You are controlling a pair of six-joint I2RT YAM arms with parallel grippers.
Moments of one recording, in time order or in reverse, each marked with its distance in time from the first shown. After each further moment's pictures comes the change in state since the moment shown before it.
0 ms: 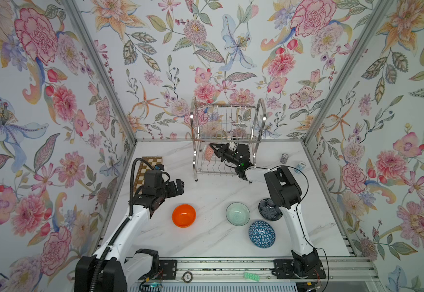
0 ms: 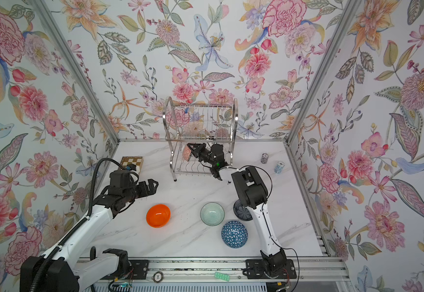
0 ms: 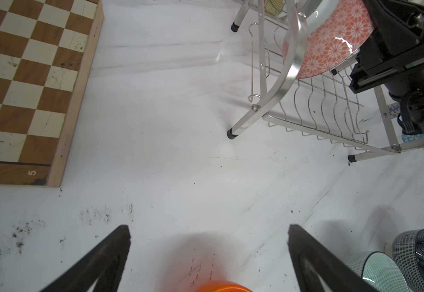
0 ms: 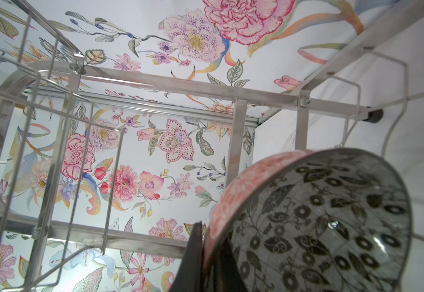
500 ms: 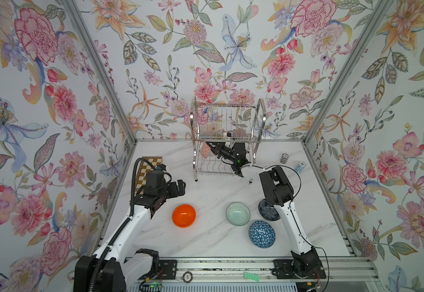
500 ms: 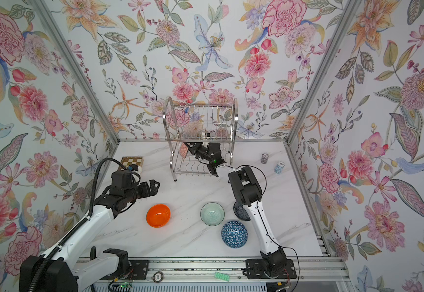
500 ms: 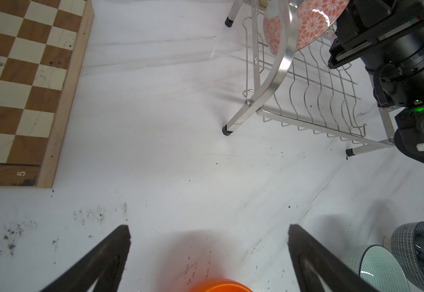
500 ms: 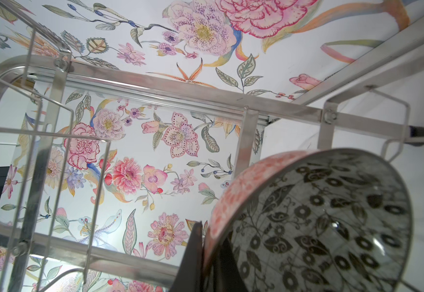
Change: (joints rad) left arm -0.029 0.000 0.000 -0.003 -0.007 0.003; right arm -0.004 0.151 0.230 -0.023 -0.075 0.008
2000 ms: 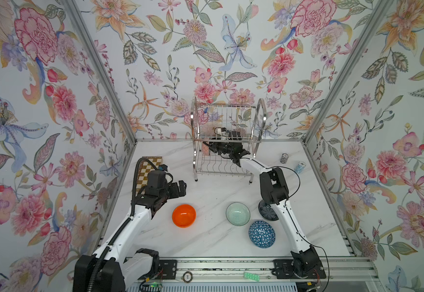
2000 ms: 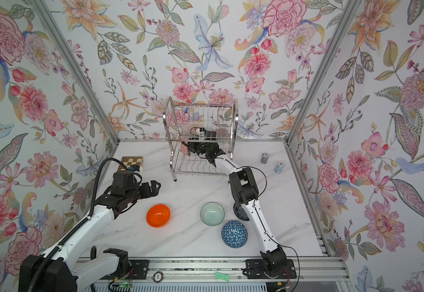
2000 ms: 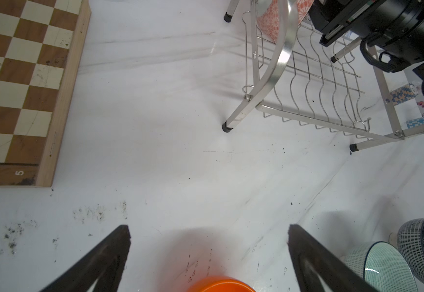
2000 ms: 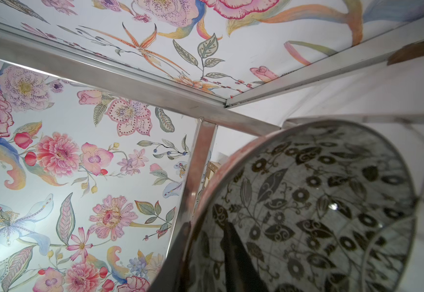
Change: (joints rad) left arm -0.020 0.001 0.000 -0.007 -0.022 0.008; right arm -0.017 0.130 0.406 -0.600 -0.111 -0.372
